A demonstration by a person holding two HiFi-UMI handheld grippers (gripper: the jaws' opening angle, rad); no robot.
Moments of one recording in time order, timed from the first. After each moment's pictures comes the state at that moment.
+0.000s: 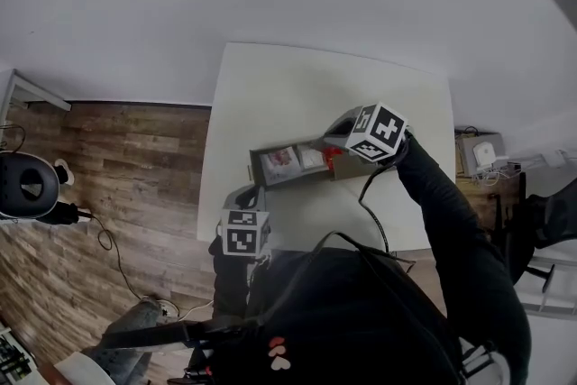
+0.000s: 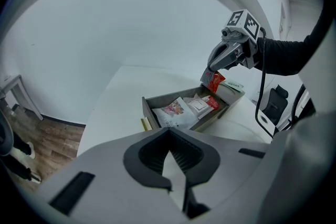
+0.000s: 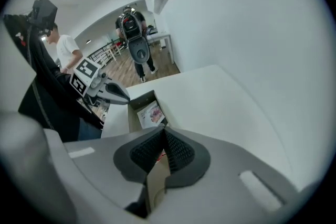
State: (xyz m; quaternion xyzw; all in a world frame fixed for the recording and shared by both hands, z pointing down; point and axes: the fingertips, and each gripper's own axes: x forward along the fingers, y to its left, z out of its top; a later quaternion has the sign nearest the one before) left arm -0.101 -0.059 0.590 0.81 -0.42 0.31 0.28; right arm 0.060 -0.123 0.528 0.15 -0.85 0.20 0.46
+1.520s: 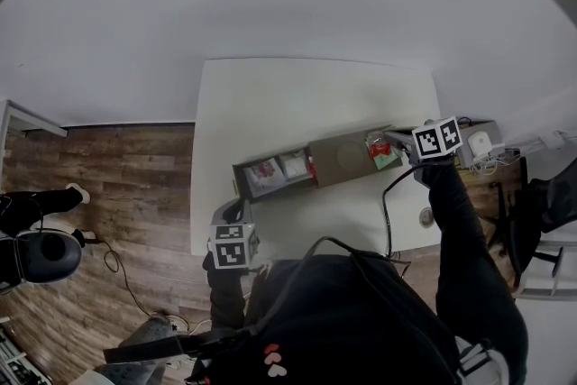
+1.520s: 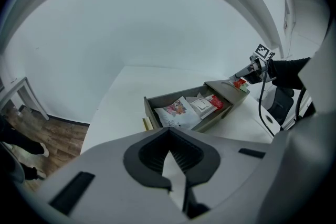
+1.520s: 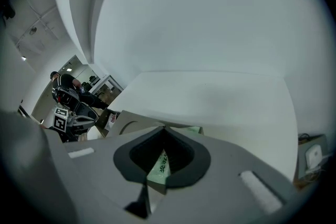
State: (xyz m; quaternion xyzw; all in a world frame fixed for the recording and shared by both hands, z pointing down) left arm -0.100 -0.055 0.587 0.79 -0.44 0.33 0.27; right arm 0.291 -0.103 0.549 0.44 -0.75 0.42 0.26
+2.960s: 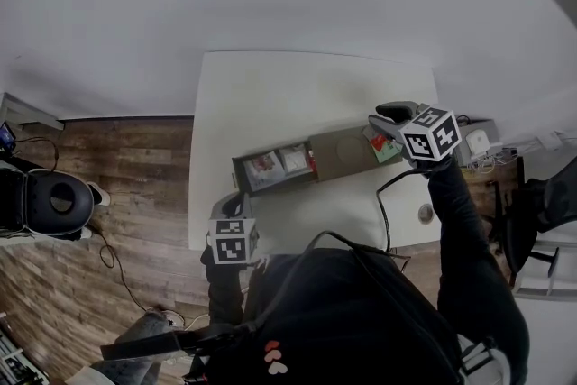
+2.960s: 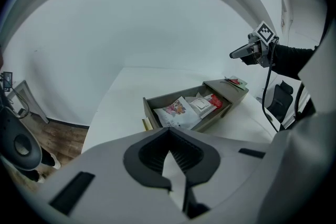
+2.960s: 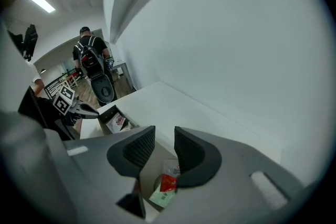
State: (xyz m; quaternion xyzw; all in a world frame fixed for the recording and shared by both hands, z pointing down) left arm -0.100 -0.057 0.588 0.80 -0.44 0.33 0.26; right arm 0.225 -0.134 0.473 0.41 -0.82 0.23 0.33
